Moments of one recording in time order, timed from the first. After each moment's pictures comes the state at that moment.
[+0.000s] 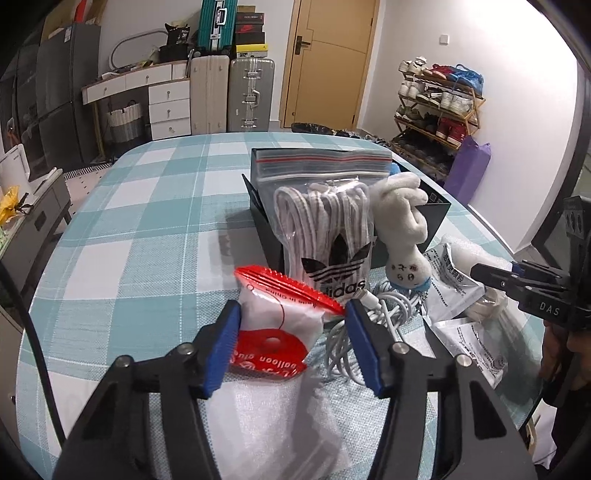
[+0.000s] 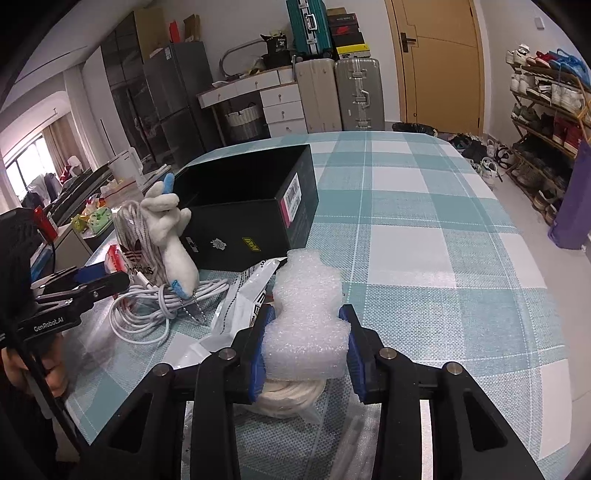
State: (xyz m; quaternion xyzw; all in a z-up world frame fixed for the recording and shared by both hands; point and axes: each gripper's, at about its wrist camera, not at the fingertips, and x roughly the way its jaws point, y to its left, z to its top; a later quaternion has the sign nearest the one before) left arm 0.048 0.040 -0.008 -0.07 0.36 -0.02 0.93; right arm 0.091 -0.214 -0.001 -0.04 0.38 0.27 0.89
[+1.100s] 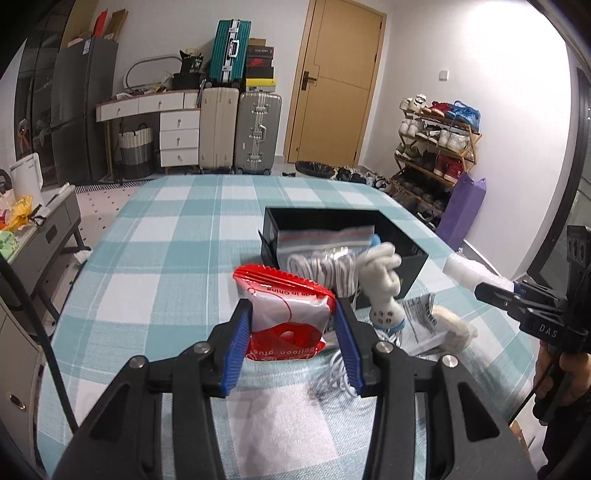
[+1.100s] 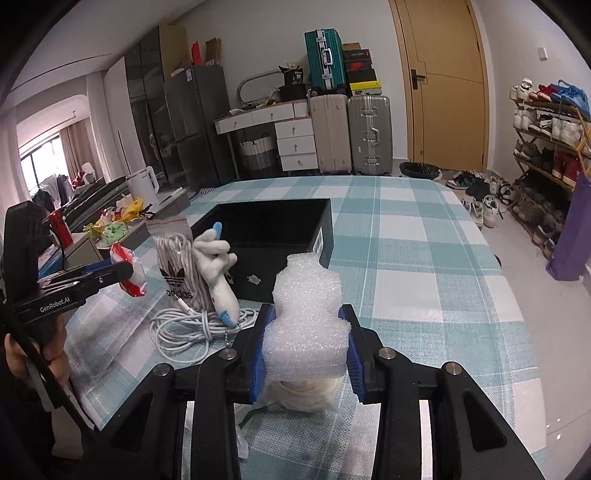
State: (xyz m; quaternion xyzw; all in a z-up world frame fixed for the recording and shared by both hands) left arm 0.017 0.050 0.041 -0.09 0.29 -0.01 0.95; right arm 0.052 -0.216 0.046 -0.04 0.31 0.29 0.91
